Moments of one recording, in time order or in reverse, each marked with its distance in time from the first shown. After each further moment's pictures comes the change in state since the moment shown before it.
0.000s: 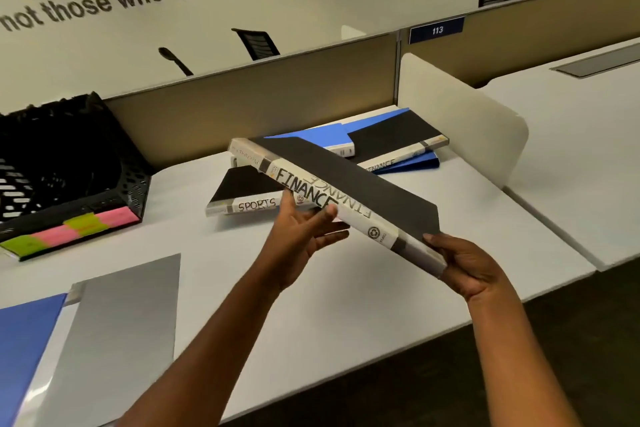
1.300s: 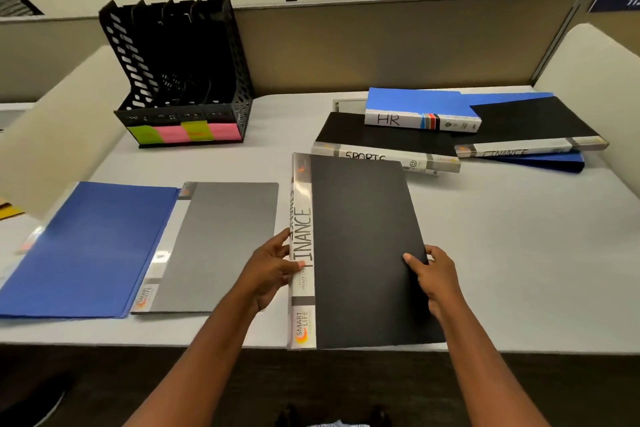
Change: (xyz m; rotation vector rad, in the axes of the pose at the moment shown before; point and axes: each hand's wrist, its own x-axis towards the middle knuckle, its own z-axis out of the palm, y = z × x) left_hand -0.126 -0.053 -0.237 0.054 0.490 -0.298; right_hand 0.052 0.194 0.111 -0.939 0.266 -0.011
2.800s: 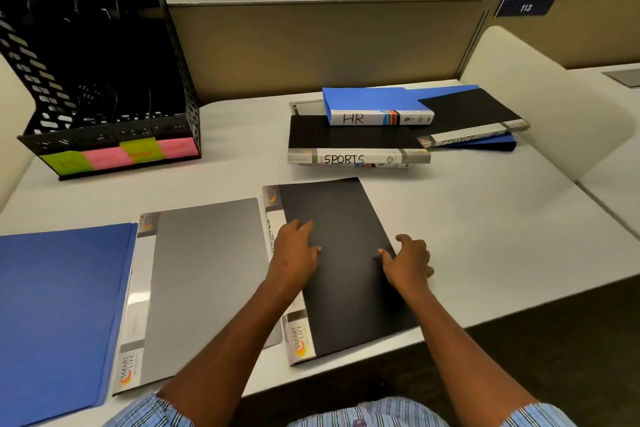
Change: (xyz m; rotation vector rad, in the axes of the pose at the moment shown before) left_hand 0.070 0.018 0.006 1.102 0.026 0.412; right_hand 0.005 0.006 0.079 -0.653 0.386 -0.050
